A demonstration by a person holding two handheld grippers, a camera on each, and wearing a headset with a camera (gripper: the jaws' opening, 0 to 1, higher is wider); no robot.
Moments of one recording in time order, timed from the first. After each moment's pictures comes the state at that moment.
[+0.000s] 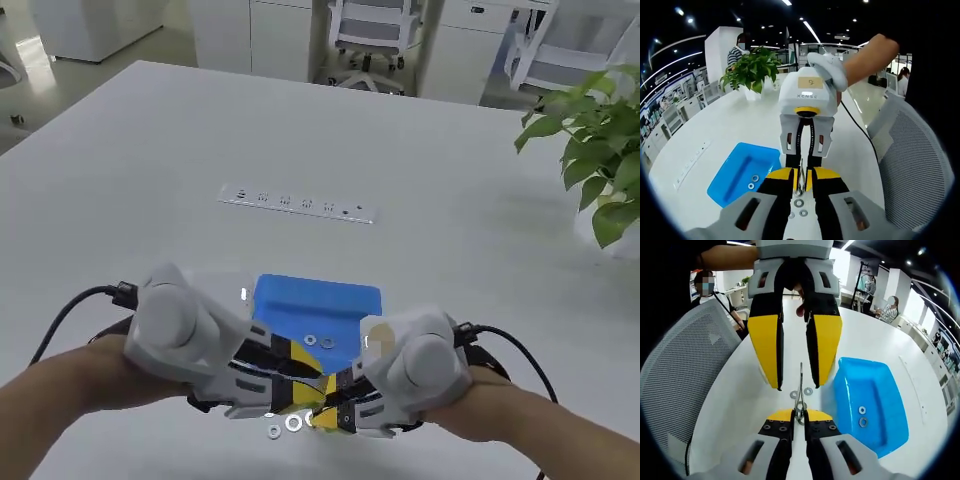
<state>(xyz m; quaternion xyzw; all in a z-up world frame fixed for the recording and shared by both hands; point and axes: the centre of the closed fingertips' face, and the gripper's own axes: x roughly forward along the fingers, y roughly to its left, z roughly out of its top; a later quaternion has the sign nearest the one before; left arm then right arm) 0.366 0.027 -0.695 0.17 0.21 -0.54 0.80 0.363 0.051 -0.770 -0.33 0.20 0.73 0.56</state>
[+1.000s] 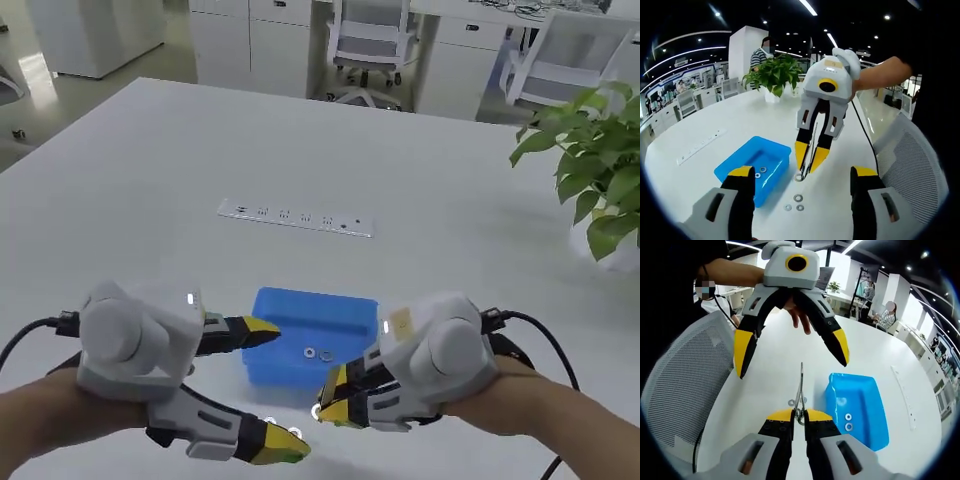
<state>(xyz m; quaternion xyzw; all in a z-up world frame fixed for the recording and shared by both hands) 0.365 0.063 -0.685 0.09 0.21 -0.47 0.85 0.367 0.048 -0.723 -0.33 0.18 0.73 0.57</state>
